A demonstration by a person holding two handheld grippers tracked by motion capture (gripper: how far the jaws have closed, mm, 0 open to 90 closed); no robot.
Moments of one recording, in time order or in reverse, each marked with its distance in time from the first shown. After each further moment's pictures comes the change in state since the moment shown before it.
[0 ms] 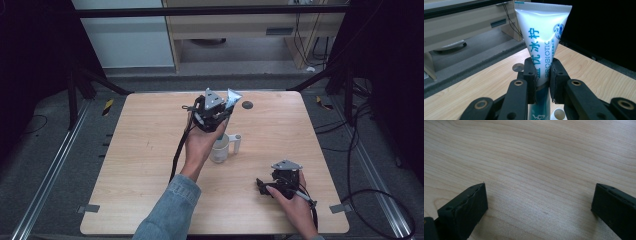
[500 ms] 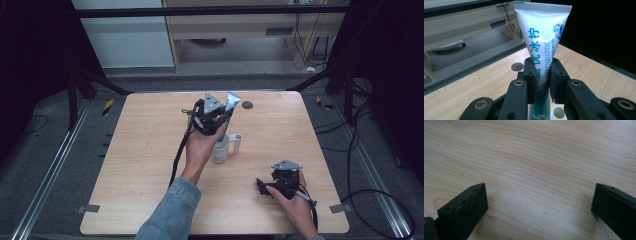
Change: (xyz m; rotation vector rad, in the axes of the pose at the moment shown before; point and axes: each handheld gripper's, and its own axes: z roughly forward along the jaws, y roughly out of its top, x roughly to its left) left arm 0.000 -0.011 0.002 -0.018 -0.002 -0.012; right arm 0.000 0.000 0.000 0.001 0.001 0.002
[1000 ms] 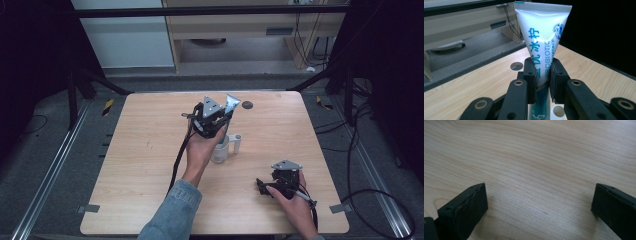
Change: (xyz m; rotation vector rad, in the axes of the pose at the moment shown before) left arm 0.000 -0.011 0.002 -0.020 0.002 -0.015; right arm 0.000 0.000 0.000 -0.001 0.001 0.000
